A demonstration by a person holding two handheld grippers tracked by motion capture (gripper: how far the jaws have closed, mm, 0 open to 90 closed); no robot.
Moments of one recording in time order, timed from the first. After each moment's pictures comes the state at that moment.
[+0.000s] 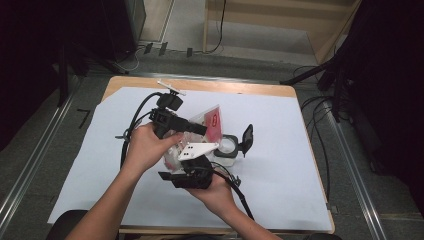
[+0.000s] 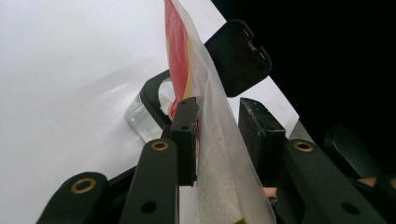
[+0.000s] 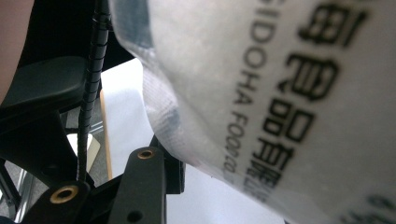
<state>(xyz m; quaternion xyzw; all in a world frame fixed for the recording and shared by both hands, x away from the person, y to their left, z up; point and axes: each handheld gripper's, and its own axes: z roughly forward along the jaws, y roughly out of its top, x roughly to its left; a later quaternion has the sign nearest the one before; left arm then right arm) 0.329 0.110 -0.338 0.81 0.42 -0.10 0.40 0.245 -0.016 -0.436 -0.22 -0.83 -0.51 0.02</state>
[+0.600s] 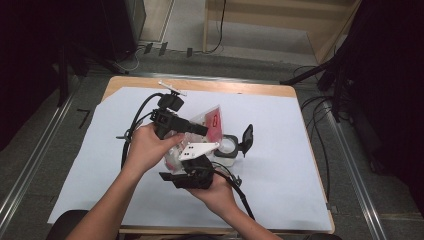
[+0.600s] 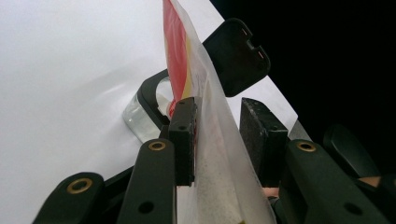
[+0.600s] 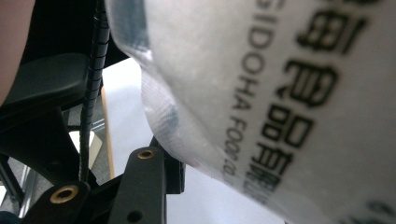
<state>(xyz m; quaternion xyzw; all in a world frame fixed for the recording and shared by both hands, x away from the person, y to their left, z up) 0.329 0.108 -0.341 0.81 0.42 -0.10 0.40 0.245 -0.018 -0.436 -0.22 -0.83 -0.51 0.02</state>
